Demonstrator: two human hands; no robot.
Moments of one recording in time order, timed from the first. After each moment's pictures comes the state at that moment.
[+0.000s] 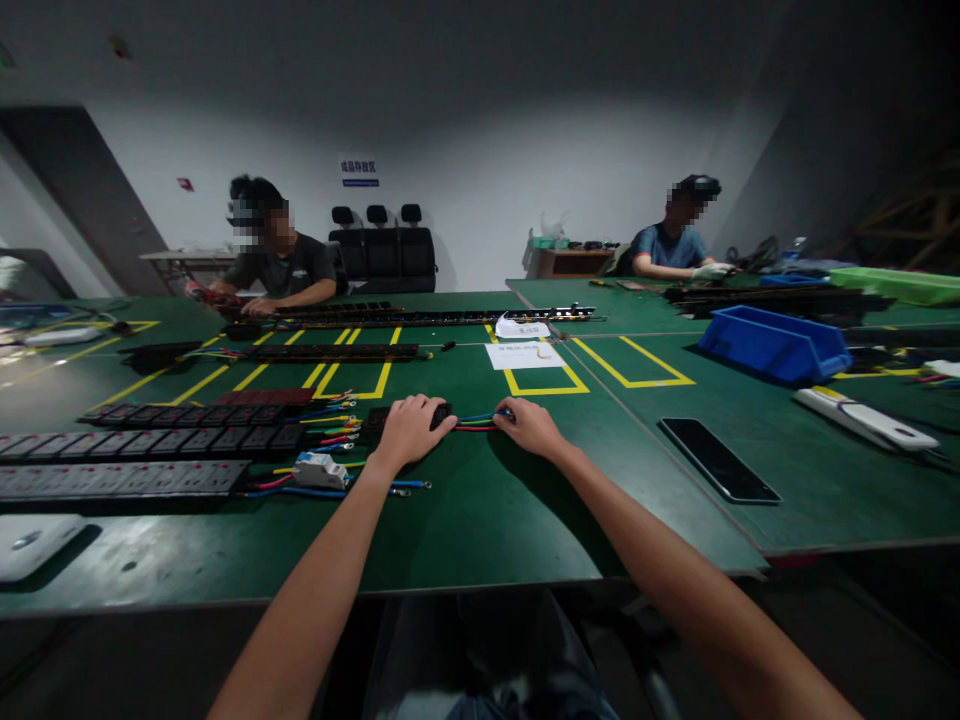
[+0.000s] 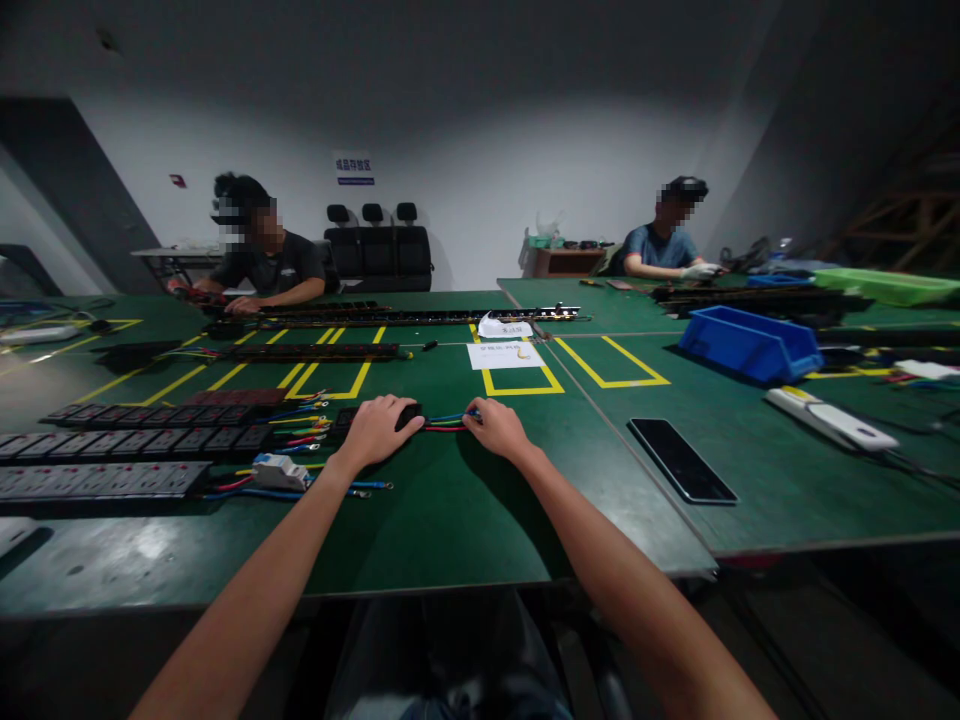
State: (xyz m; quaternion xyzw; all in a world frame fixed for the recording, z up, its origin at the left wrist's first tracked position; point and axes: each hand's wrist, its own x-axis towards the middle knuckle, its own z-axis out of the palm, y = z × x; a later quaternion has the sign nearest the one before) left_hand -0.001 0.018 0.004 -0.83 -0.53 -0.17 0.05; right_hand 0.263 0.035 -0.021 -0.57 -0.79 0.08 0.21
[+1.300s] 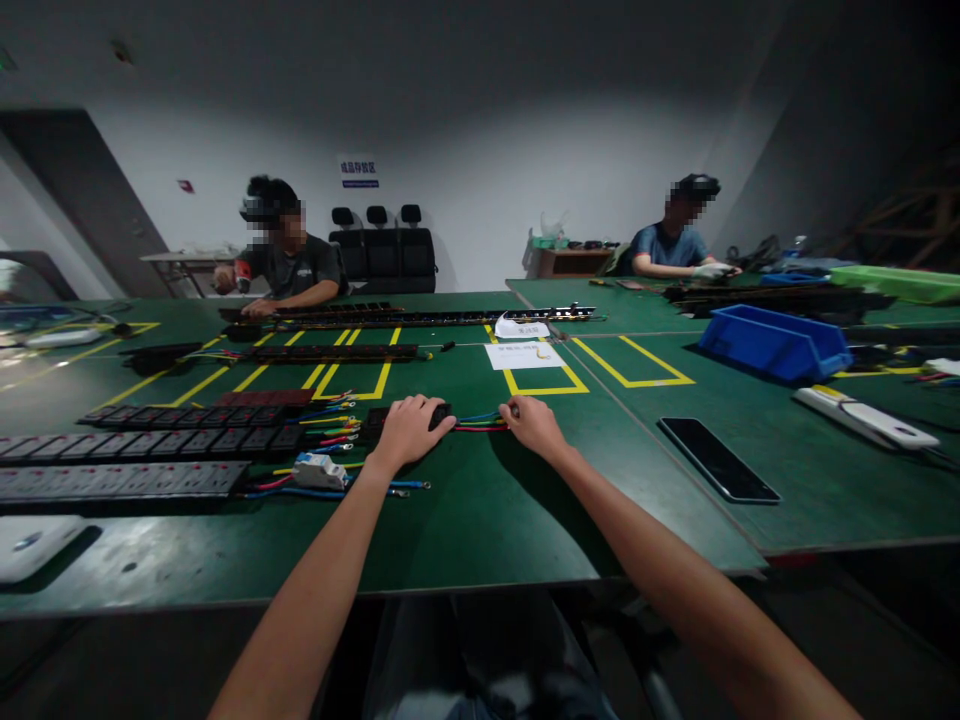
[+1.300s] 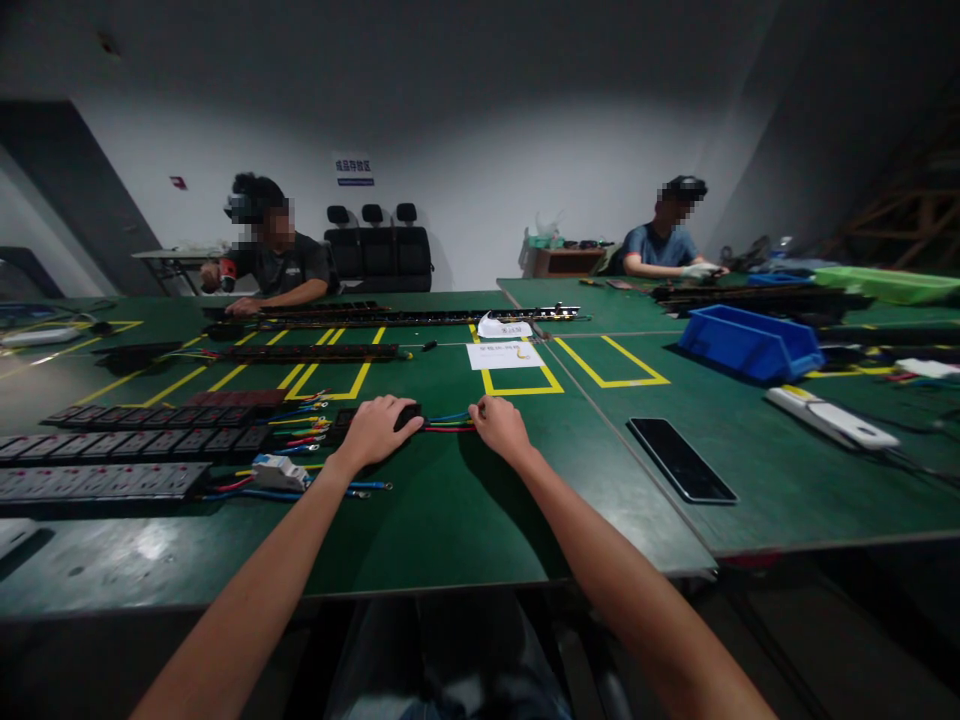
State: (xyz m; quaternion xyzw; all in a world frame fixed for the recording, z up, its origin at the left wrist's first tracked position) left_hand -0.002 0.018 0.007 -0.83 -0.53 -0.17 0.03; right_hand 0.258 0.034 -0.018 -0.66 -0.72 0.07 0.20
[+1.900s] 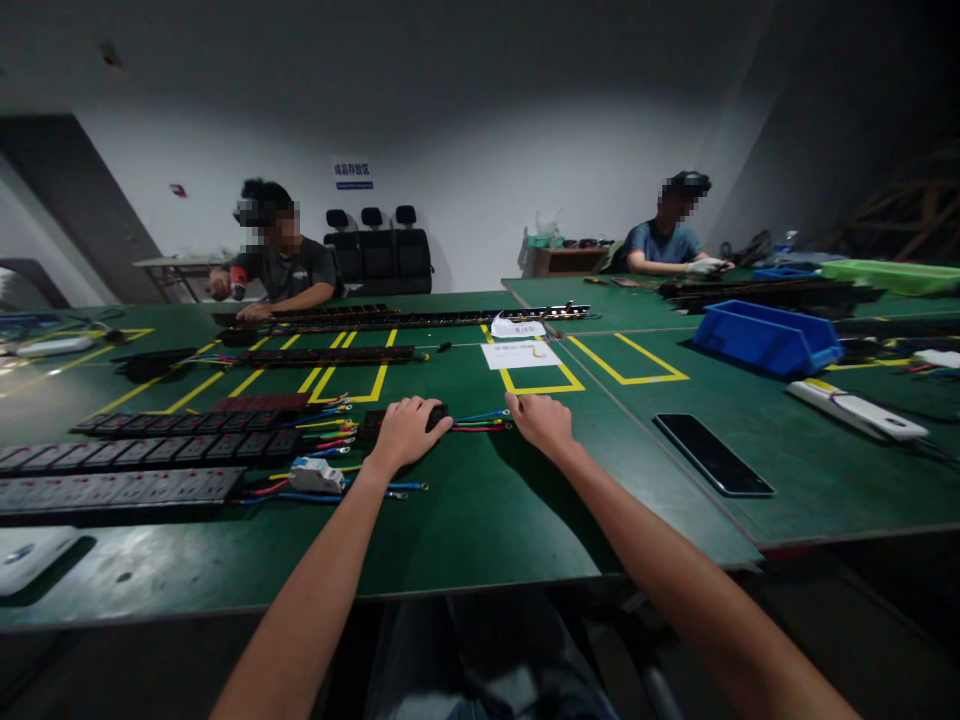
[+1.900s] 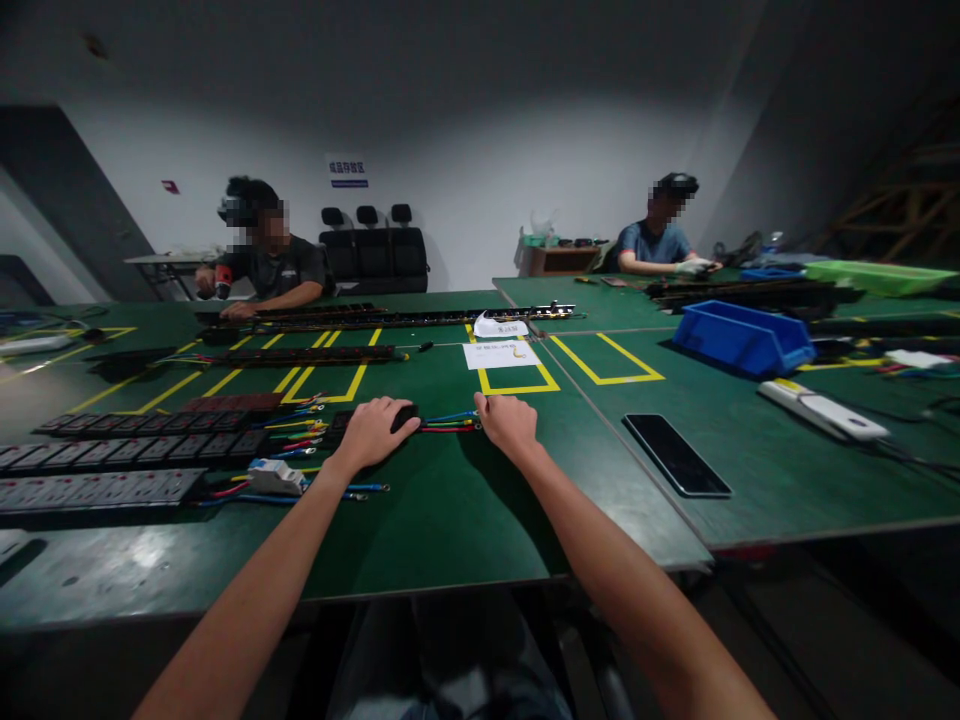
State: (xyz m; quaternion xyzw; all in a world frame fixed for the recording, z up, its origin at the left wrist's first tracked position) left_hand -0.003 0.019 0.004 -0.83 -0.53 -0.17 0.05; right_hand 0.259 0.023 0.004 -0.74 -0.66 0.02 0.13
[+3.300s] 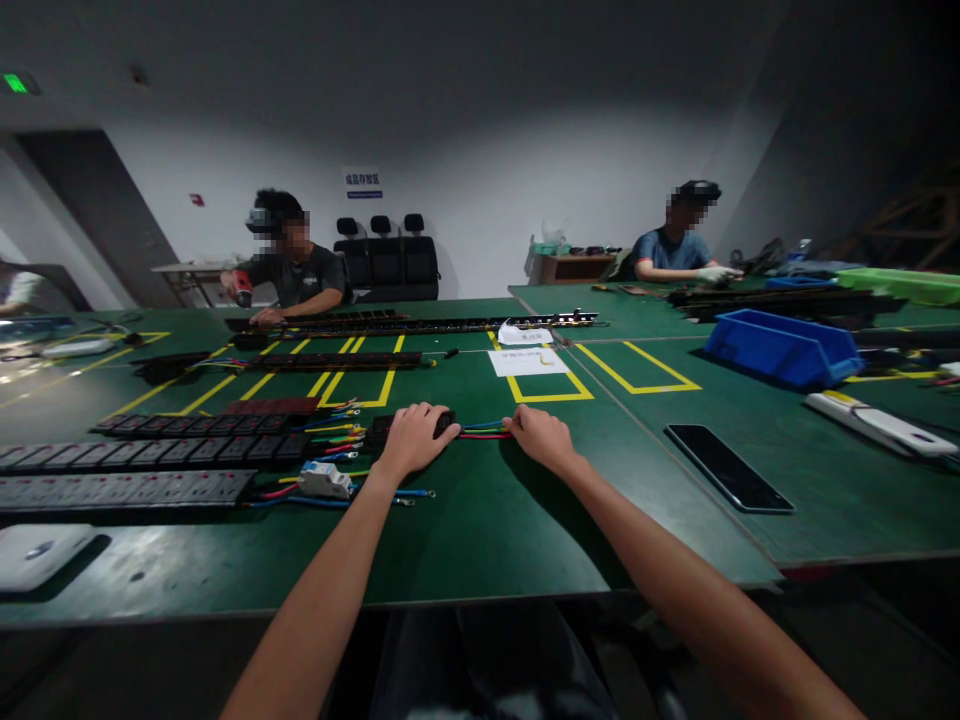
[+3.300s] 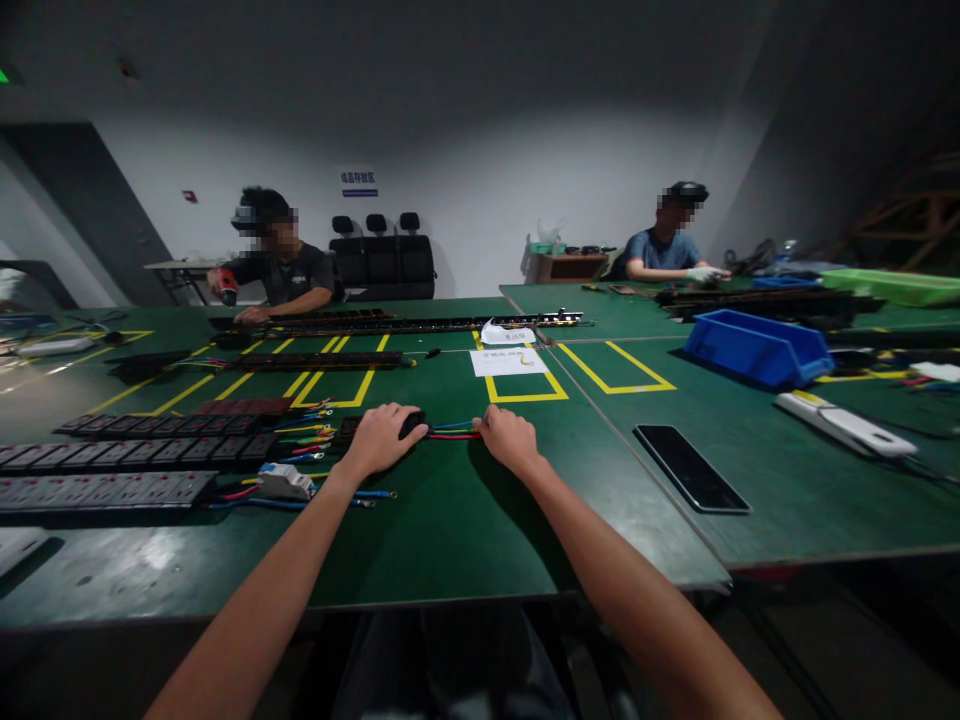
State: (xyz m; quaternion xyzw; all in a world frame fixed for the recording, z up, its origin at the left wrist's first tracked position) left_hand -0.003 0.017 0.006 -0.83 -0.53 -0.17 0.04; right_hand 0.257 0.023 -0.011 -0.68 -0.72 0.06 0.12
